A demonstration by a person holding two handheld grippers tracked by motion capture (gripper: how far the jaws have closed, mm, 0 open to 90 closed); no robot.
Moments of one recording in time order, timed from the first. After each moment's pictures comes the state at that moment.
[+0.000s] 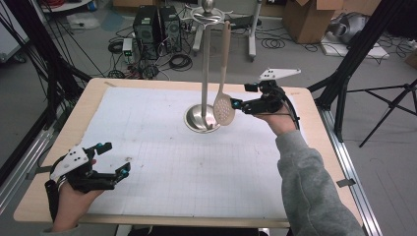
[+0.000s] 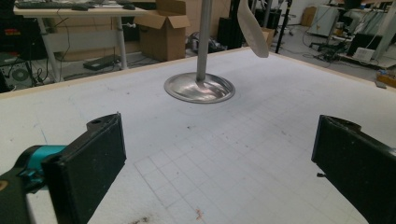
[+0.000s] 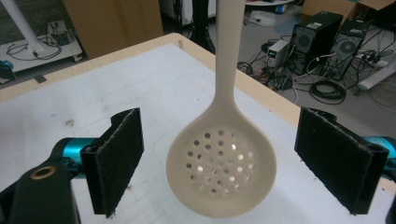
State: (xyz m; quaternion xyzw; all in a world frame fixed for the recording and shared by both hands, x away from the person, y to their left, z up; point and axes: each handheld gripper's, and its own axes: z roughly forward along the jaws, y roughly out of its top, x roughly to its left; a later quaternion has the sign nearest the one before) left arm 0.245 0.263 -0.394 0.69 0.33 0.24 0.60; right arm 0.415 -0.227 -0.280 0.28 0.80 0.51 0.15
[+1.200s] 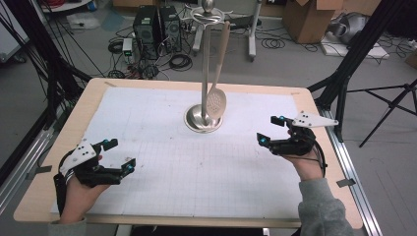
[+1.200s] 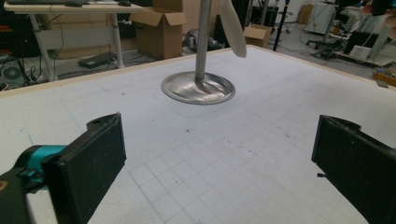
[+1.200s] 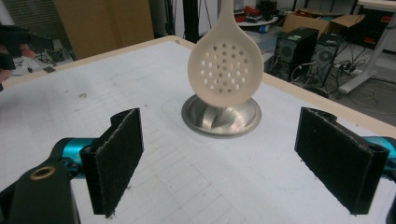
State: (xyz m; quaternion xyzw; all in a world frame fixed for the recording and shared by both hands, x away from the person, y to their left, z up) left arm 0.261 0.253 -0.398 0.70 0.33 0.23 0.59; right arm 0.324 -0.298 -0.335 0.29 0.76 0.55 0.19
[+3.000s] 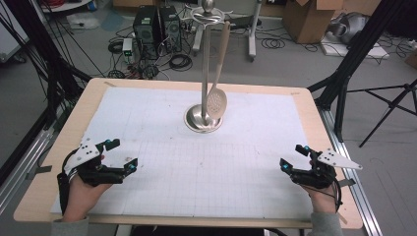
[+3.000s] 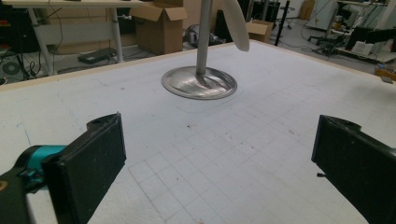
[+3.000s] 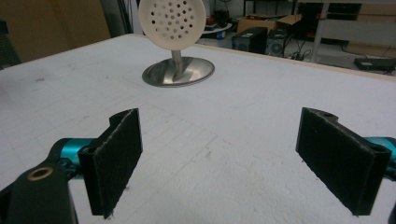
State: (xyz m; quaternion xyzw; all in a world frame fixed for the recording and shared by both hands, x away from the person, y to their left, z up) left arm 0.265 0.250 -0.403 0.70 0.33 0.23 0.59; right arm 0.268 -0.366 -0.414 0.37 0.70 0.56 0.23
